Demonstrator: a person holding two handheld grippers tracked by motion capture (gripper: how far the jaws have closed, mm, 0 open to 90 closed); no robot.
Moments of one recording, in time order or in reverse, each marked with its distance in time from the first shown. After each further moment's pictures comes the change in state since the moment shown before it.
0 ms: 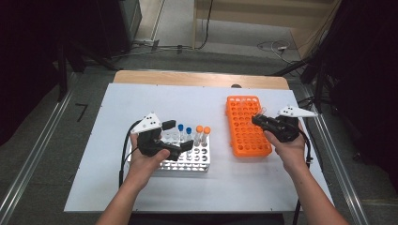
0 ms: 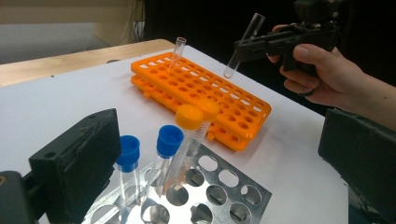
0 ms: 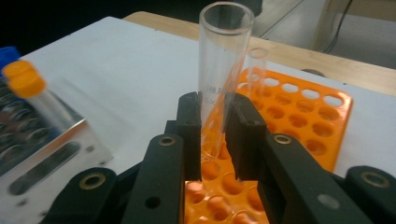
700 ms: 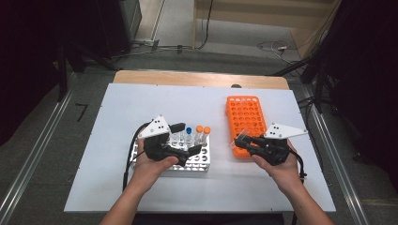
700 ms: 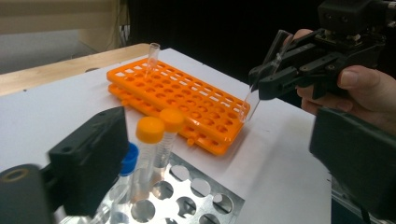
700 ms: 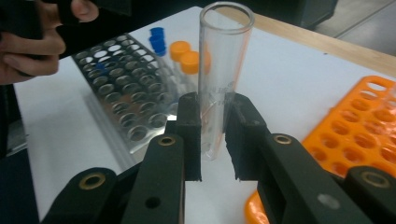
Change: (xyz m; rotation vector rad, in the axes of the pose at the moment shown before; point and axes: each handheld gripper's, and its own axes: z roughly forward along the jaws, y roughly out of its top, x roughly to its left) left arm -0.025 0.006 0.008 0.004 -0.036 0.057; right arm 0.077 -0.005 -0.018 0.028 0.217 -0.117
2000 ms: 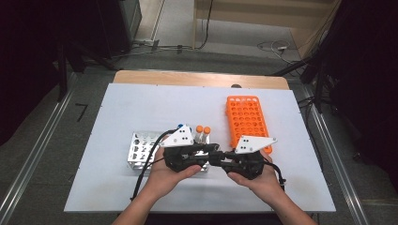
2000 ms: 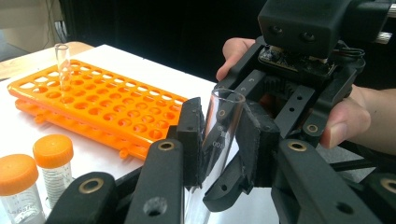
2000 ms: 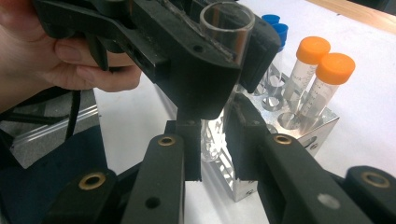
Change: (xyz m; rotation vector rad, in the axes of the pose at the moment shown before) left arm -0.035 0.003 0.029 0.050 -0.200 0.080; right arm 0.058 0.008 0.034 0.073 0.186 -0.073
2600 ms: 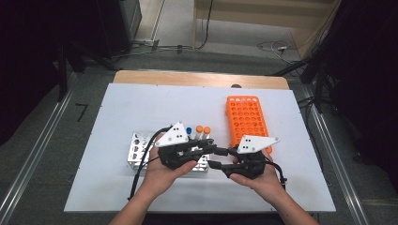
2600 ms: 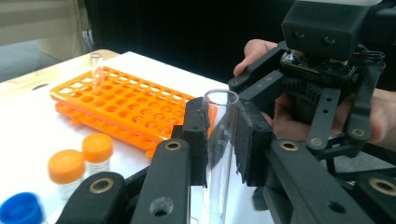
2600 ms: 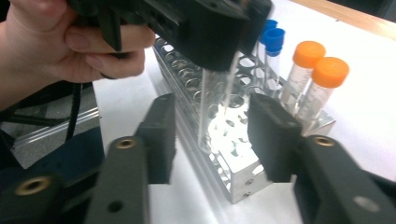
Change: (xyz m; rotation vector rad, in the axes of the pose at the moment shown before) left arm 0.006 0.002 -0.014 -0.029 0.093 0.015; right arm -0.005 -0.002 -0.003 -0.020 0.011 -0.010
